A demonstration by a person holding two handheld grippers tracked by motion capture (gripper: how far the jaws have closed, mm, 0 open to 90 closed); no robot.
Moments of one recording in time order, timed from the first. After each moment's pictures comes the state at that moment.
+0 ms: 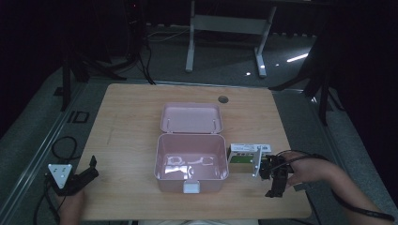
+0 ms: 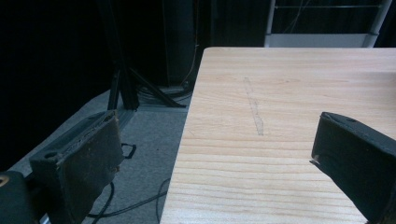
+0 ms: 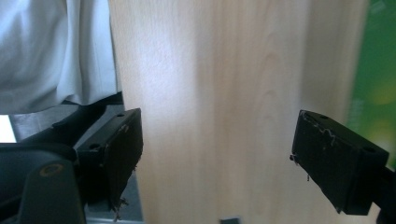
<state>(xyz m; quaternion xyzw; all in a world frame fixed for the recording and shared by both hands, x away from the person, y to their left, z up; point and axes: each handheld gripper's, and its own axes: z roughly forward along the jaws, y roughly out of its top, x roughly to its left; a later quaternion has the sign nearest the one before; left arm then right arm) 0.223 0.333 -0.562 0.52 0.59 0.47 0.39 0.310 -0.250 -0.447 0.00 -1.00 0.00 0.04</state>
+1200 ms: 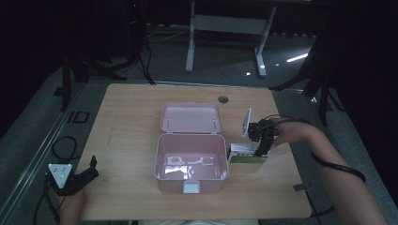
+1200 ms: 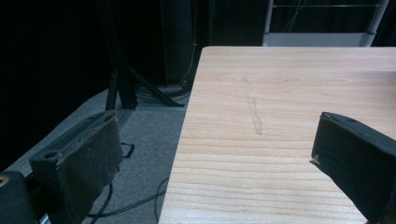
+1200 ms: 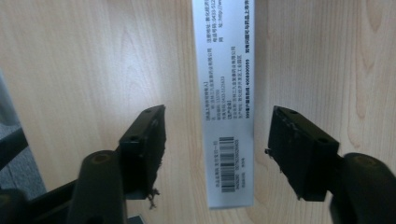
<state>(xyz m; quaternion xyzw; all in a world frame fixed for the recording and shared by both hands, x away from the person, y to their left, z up) 0.224 0.333 -0.562 0.53 0.59 0.47 0.39 0.412 -0.224 -0.423 -0.02 -1.00 0.01 0.00</state>
